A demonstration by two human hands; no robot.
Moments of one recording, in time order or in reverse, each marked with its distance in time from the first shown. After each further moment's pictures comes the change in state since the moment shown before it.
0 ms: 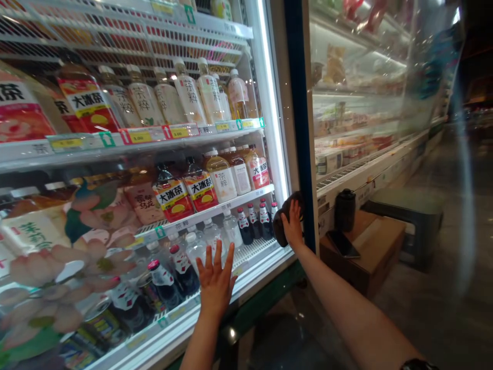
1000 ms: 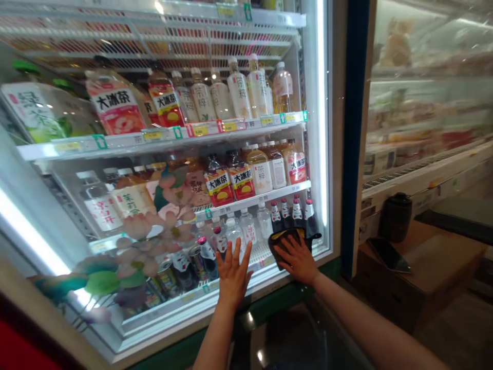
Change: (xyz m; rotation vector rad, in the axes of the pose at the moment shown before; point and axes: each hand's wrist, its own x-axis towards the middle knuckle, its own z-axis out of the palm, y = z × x) left_hand -0.048 -0.038 -0.019 0.130 -0.066 -0.081; right_hand -0.121 -0.033 0.014 -0.366 -0.403 -0.879
